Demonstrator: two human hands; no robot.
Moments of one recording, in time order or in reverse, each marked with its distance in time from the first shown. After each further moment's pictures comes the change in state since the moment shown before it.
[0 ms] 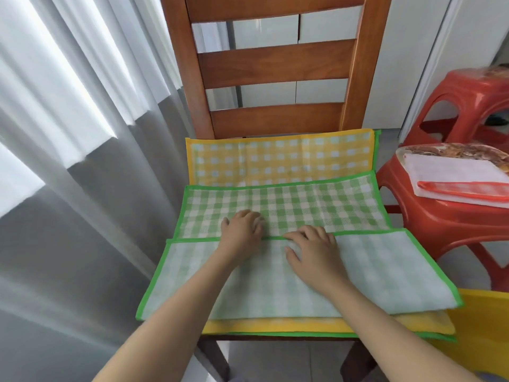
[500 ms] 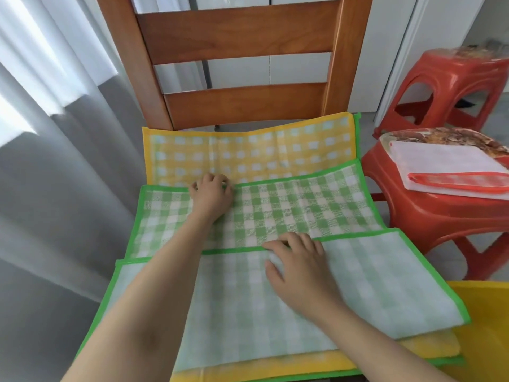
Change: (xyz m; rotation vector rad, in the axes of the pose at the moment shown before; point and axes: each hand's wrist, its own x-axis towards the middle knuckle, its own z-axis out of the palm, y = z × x) left_hand 0.127 -0.016 0.005 0.083 0.122 -0.077; right_hand 0.002 0.003 0.006 0.012 0.046 0.021
